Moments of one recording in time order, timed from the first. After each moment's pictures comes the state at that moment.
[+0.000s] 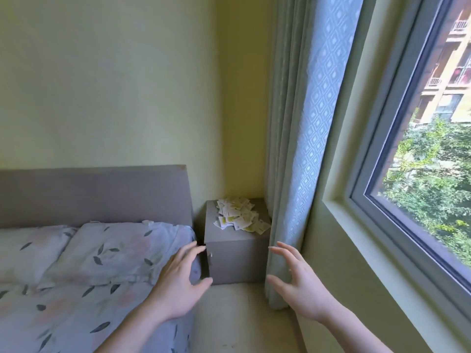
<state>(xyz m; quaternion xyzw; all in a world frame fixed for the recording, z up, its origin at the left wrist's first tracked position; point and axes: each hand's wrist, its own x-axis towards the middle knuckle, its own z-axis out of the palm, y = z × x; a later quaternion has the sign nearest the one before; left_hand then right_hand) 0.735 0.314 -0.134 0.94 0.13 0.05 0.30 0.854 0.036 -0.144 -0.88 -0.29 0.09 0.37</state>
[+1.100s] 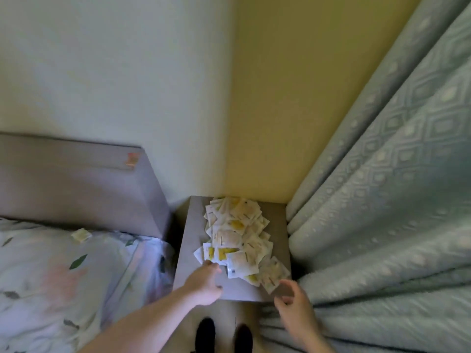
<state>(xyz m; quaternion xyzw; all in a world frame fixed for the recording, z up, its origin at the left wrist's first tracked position) 1.369 0.535 -0.423 0.86 0.22 -0.29 0.35 1.434 0.278 -0.408 -0.87 0.07 0.30 0.39</state>
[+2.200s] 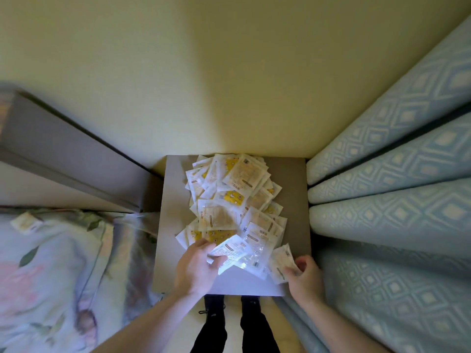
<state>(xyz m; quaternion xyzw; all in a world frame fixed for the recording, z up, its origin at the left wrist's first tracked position) 1.449 0.535 -0.590 0.90 0.30 -0.13 0.28 1.546 0.288 -0.610 -0.89 0.16 0.31 0.31</state>
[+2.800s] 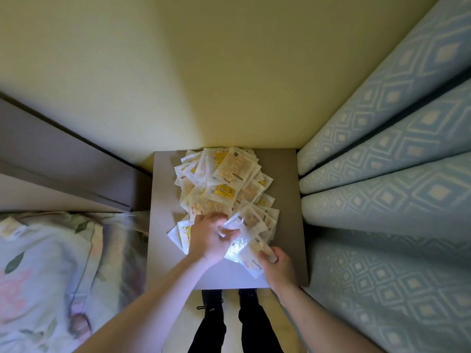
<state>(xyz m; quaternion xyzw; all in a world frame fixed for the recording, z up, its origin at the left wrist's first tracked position) 1.514 0.524 -0.587 0.87 0.29 -0.13 0.37 1.531 0.328 -0.612 -0.79 0.20 0.38 0.43</state>
